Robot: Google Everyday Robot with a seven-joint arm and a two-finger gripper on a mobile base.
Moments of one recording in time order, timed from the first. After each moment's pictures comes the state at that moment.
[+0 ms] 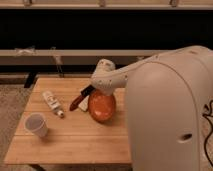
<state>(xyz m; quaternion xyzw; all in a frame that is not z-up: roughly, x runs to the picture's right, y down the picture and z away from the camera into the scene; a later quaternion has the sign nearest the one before) 0.025 0.029 0.830 -0.11 0.12 0.37 0.91</state>
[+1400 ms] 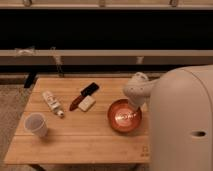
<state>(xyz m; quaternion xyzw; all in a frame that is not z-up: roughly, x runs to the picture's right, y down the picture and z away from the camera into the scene) 0.199 0.107 0.868 -0.17 0.22 0.47 0.84</state>
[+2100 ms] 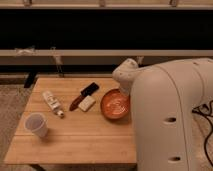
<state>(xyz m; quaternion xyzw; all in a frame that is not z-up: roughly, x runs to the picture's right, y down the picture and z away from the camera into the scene) 0.135 0.036 0.889 -0.16 0.19 0.48 0.84</state>
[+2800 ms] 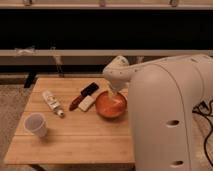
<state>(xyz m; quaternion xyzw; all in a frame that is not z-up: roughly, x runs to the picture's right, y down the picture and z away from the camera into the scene) 0.082 0.025 0.873 -0.17 0.15 0.44 0.87</state>
